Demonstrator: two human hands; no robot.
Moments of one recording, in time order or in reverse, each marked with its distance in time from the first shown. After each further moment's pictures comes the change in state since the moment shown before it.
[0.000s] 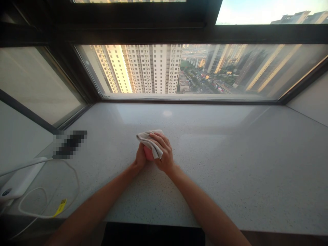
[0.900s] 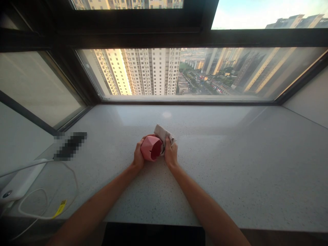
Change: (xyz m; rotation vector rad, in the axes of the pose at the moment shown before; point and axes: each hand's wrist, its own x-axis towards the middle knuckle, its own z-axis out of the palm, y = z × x) left_hand 0.003 0.010 -0.009 -0.511 -0.198 -0.095; right_hand -0.013 0.036 0.006 0.199 0.367 0.969
